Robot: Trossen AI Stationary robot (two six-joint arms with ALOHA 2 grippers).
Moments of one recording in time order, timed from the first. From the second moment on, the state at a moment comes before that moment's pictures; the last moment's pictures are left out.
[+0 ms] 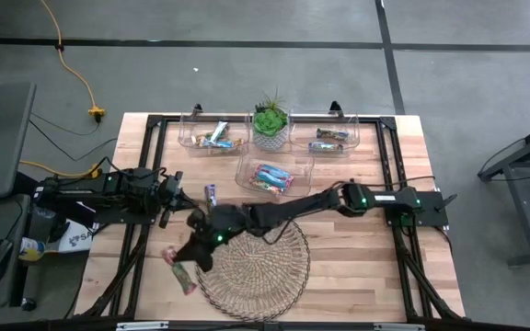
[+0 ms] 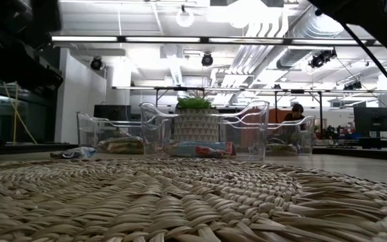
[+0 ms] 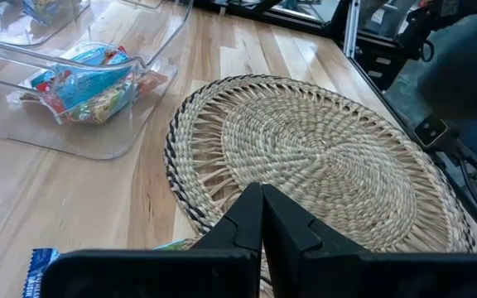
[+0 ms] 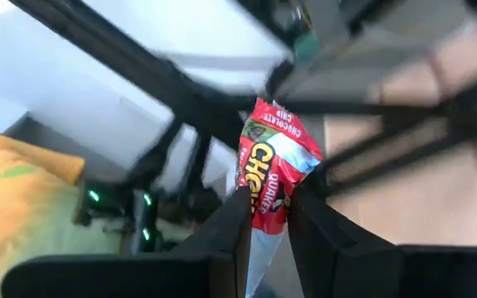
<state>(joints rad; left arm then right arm) 0.00 0.07 0.15 -0.42 0.16 -0.19 0.21 2.54 2.32 0.13 -0.32 0.88</state>
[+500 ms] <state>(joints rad) 0.00 0.07 0.15 -0.42 0.16 -0.19 0.17 2.23 2.32 0.02 -0.14 0.50</state>
